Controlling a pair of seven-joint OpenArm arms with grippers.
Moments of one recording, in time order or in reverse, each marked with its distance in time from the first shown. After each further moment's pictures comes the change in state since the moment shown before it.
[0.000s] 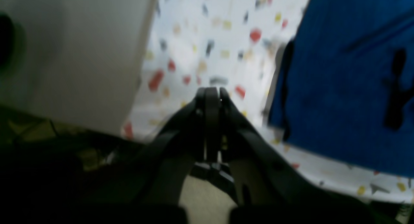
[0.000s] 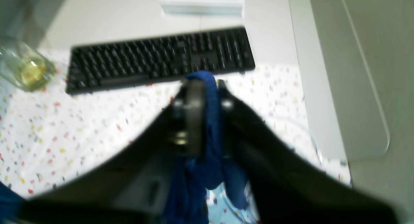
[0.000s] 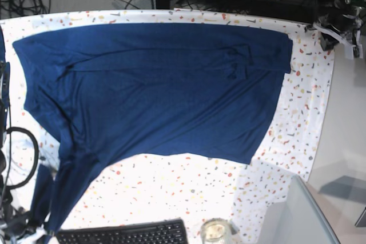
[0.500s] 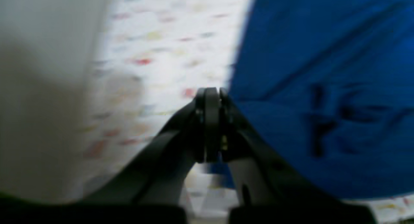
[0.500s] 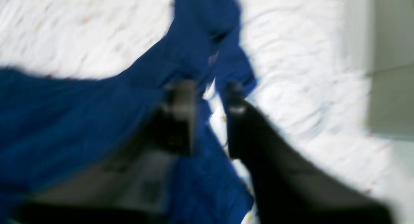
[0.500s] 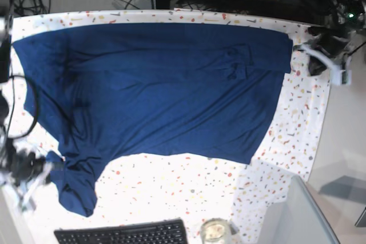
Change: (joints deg) left arm -5.2 1.9 10.0 4.0 0.0 0.2 5.2; right arm -25.1 2.1 1.9 27.1 0.8 0.5 -22.0
